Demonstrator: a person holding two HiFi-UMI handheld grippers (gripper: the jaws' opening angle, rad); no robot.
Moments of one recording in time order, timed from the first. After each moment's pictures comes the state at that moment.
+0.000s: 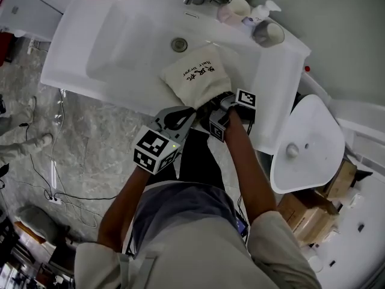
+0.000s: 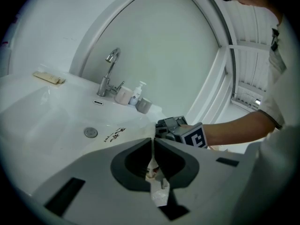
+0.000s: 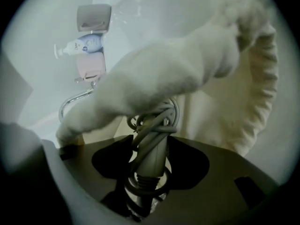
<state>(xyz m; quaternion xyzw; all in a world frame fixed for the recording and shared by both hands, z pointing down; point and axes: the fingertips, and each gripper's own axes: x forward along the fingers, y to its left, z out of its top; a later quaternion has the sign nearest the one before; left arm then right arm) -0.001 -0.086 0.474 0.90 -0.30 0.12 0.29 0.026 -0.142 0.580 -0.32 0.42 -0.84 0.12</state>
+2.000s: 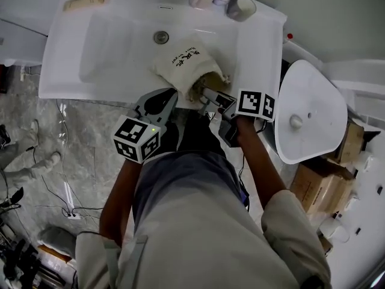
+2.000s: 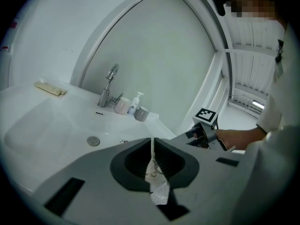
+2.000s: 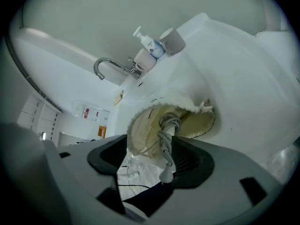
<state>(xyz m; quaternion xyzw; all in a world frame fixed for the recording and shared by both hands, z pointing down) -0.029 -0.083 0.423 0.91 -0.30 0.10 0.28 0.082 -0.071 0.499 -0.44 0.63 -0.64 -0.08</state>
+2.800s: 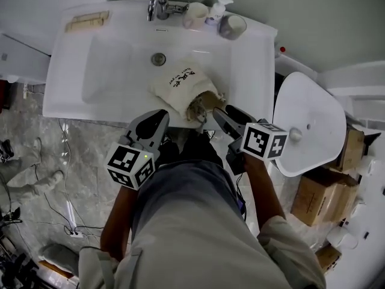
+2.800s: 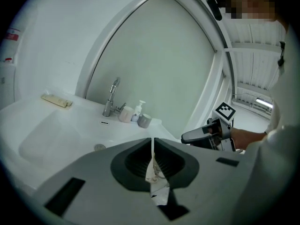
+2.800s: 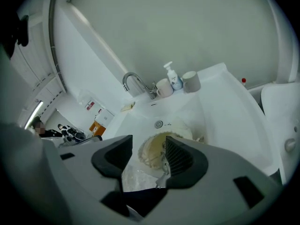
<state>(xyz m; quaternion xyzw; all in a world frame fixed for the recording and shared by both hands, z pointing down) -0.046 -0.078 0.387 0.91 -0.33 0.09 0.26 0.108 -0.065 0.416 -0.51 0.72 -0.46 -0.11</state>
